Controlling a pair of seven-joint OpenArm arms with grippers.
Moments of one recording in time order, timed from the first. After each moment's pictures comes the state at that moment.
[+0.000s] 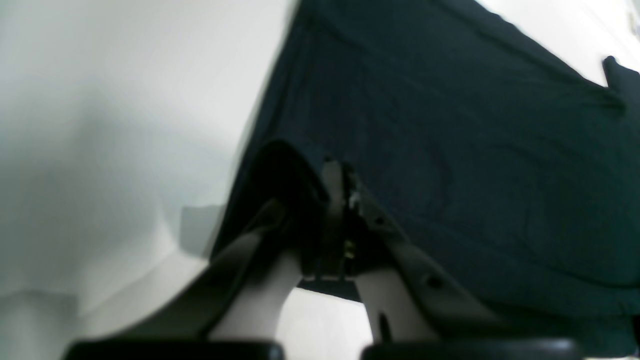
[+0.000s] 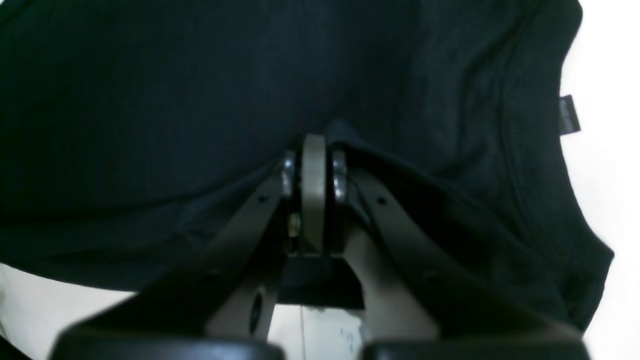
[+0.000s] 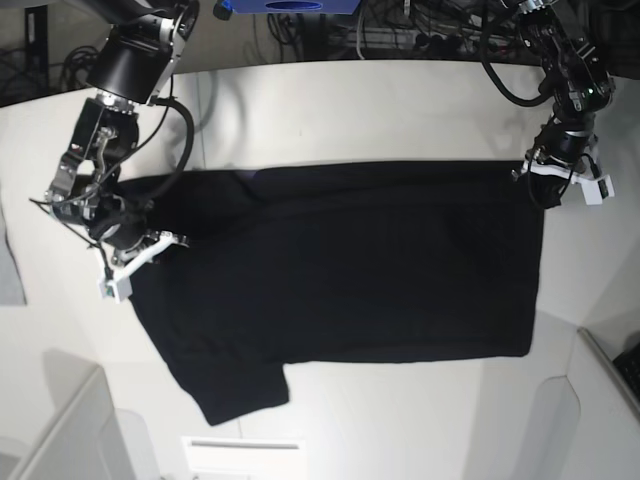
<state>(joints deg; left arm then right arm) 17.7 -7.7 -36.9 99.2 -35.8 -14.7 41.4 7.3 2.2 23.4 90.3 21.0 18.2 -68.2</state>
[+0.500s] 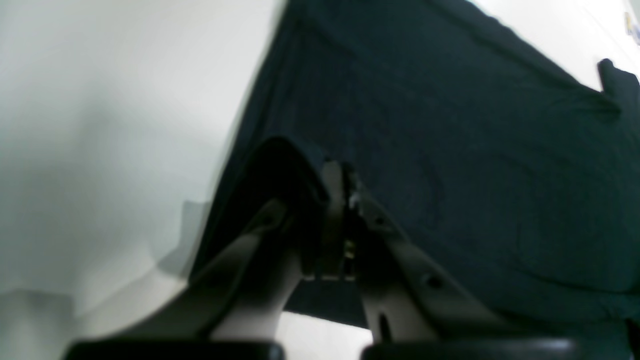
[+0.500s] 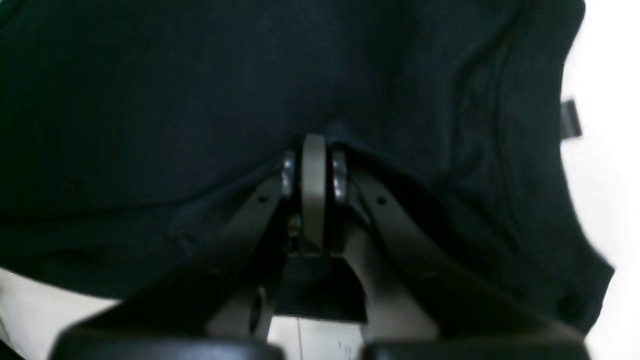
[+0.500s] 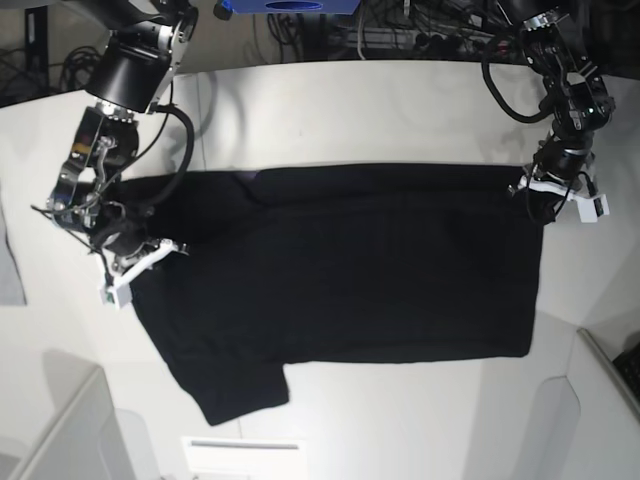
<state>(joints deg) 13.8 -10.0 -33.8 95.6 -35.8 -14.7 41.3 9.5 2.2 23.5 87.7 20.6 17.9 -67.0</state>
